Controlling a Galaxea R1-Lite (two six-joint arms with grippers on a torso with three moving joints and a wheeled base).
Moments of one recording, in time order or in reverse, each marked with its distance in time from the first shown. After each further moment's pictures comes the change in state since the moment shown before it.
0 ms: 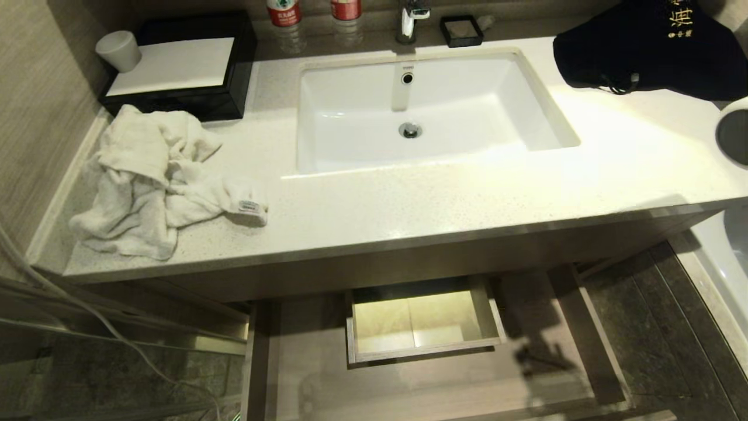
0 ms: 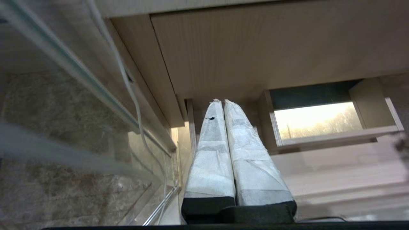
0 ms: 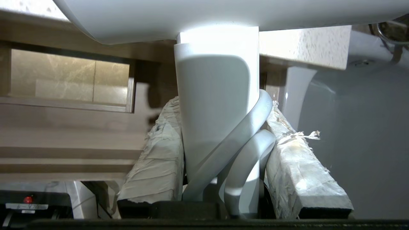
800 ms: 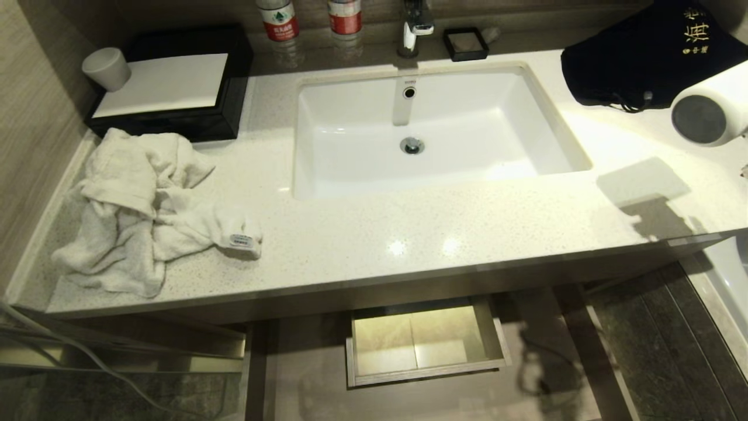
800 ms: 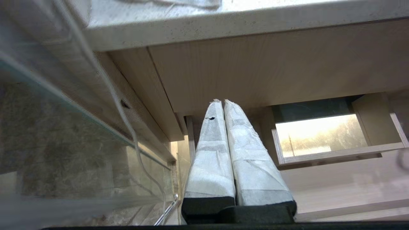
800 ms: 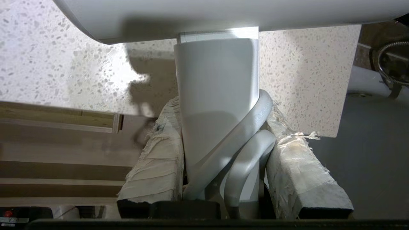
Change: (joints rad) left arm 0.000 0.000 0.000 0.000 0.000 0.001; right arm 0.002 0.224 -0.161 -0.014 0.010 -0.055
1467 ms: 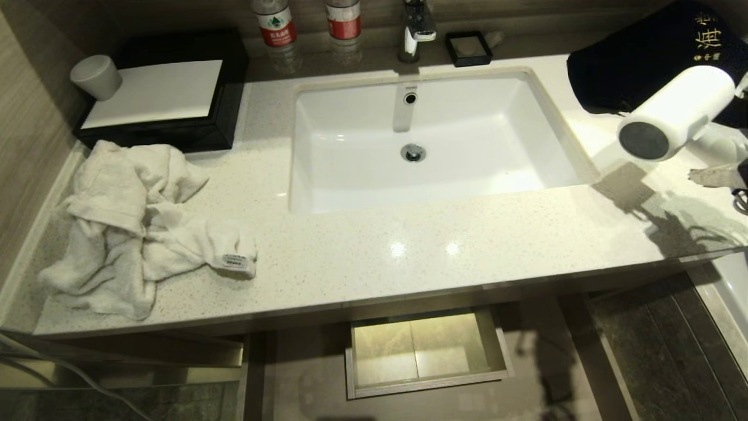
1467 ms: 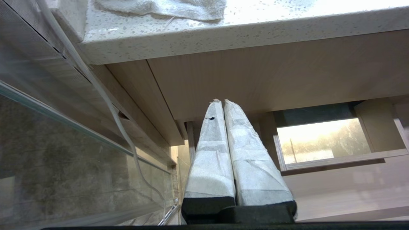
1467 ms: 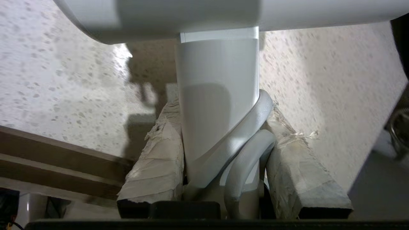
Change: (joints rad) left arm 0.000 0.000 0.000 0.000 0.000 0.000; right arm -0.002 0.185 -0.098 0.004 0.155 -0.213
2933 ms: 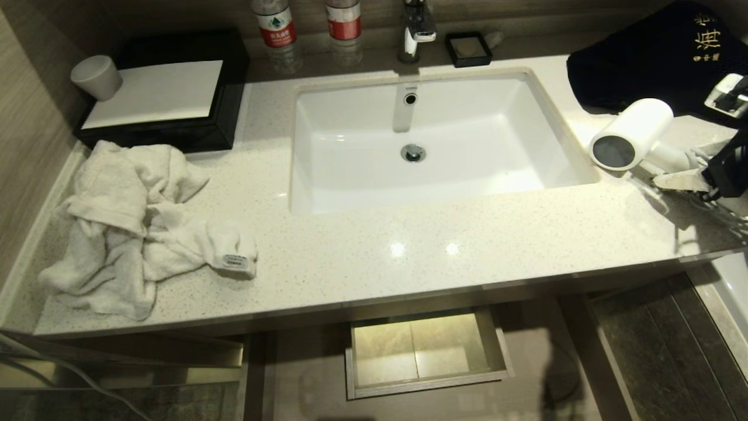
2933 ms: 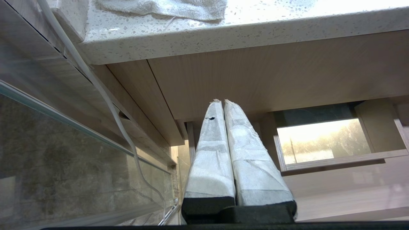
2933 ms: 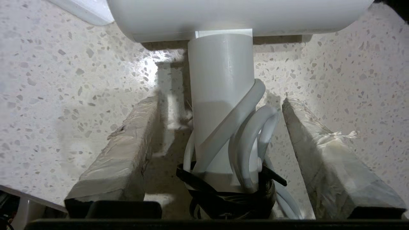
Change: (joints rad) left arm 0.000 0.000 0.000 0.000 0.000 -0.001; right arm -0.122 0.246 -0.173 0.011 0.239 -0.094
